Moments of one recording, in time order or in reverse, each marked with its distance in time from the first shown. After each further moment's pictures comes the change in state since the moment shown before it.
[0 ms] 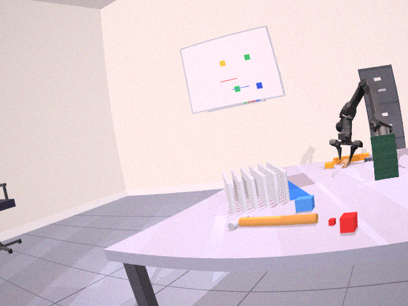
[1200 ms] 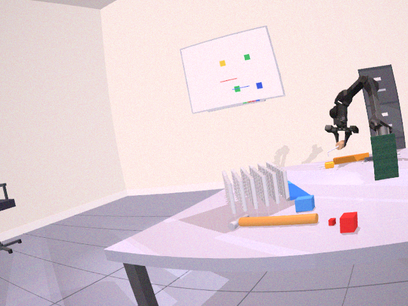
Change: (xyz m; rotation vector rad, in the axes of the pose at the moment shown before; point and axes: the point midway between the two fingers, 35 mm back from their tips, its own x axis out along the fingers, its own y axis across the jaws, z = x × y) arm -0.066 -0.021 0.026 -0.005 -0.021 0.007
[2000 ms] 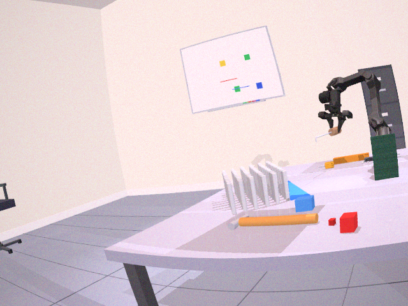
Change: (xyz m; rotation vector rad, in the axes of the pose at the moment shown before) arm -0.050 -0.015 0.071 0.140 0.015 0.015
